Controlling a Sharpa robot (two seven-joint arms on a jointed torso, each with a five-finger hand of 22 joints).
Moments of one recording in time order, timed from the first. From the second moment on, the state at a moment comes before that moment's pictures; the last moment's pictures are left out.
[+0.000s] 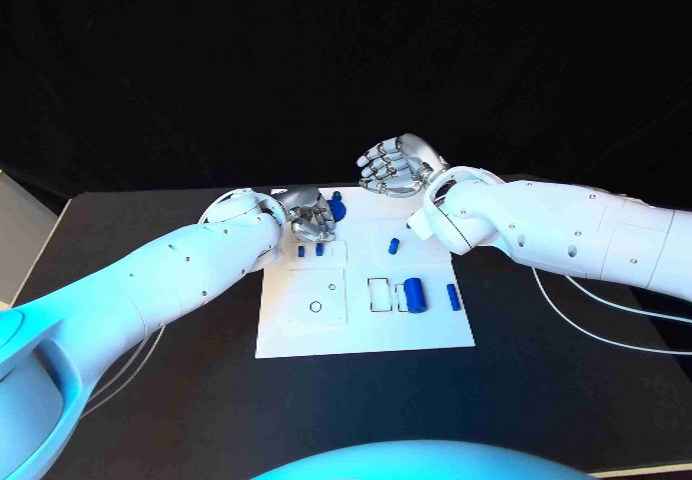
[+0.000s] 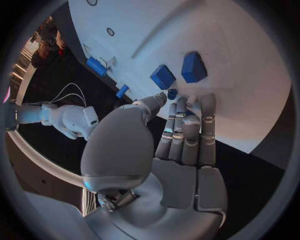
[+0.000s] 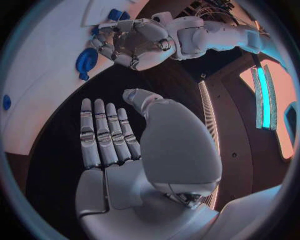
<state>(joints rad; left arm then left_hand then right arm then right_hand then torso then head) 1.20 -0.23 0.02 0.80 -1.37 -0.05 0.05 1.33 -0.19 0.55 0.06 0.06 0.94 0.16 0.21 0.40 1.05 0.10 0.32 0.21 1.19 0.04 1.44 0.66 0.17 0.96 0.14 1.08 0.69 1.28 -0.75 -0.09 1.36 -0.71 -0.56 0.10 1.41 -0.25 0.52 0.10 0.41 0.76 0.20 0.33 0.34 0.86 0.19 0.40 0.06 0.94 0.16 0.16 0.38 0.17 0.94 0.26 0.07 0.07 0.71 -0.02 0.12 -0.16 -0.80</state>
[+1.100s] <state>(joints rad) 1.20 -0.22 0.02 0.80 -1.42 -0.05 0.01 1.35 -0.20 0.56 0.02 0.06 0.90 0.14 0.25 0.40 0.88 0.07 0.82 0.50 1.31 0.01 1.51 0.95 0.17 1.04 0.11 1.16 0.81 1.28 -0.75 -0.09 1.37 -0.71 -0.56 0.10 1.40 -0.26 0.52 0.10 0.41 0.76 0.20 0.33 0.34 0.86 0.19 0.39 0.06 0.94 0.16 0.16 0.38 0.17 0.94 0.26 0.07 0.07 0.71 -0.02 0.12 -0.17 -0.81</state>
